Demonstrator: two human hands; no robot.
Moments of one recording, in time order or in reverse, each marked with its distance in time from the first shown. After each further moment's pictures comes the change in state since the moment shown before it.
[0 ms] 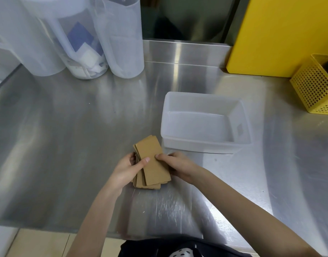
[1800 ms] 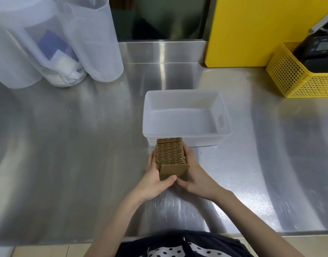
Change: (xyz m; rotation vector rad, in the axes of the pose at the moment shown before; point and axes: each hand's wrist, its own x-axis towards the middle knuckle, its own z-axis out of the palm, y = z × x) left_hand -0.021 -0.001 0.079 0.287 -0.299 0.394; right_hand -0.056 0.057 -0.058 -0.533 0.161 -0.666
